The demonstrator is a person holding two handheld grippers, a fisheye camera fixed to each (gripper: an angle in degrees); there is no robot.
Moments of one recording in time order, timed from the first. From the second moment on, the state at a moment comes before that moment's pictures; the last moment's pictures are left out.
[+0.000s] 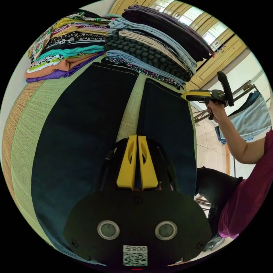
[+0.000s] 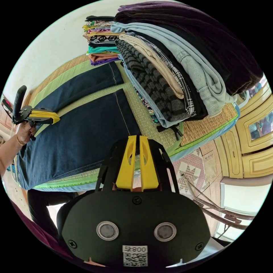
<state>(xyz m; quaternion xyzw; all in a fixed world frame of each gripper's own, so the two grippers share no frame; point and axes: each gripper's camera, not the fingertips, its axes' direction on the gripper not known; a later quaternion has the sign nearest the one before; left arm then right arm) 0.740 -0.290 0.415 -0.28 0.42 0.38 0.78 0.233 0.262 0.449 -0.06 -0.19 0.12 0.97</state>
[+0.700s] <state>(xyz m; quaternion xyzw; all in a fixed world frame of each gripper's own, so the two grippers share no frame) 0.491 -0.287 0.291 -0.27 0.39 0.23 0.85 0.238 0.215 0.335 0.00 -0.26 0.16 0.95</state>
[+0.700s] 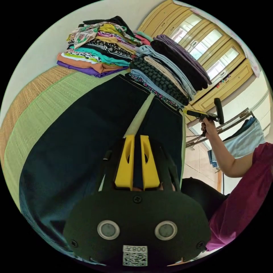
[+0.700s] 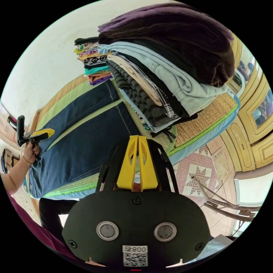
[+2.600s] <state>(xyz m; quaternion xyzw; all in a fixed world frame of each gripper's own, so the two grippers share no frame) -0.390 -0.119 -0.120 -0.22 0.13 -0.21 0.94 -0.554 -0.117 -0.339 0.08 -0.44 -0.53 0.72</state>
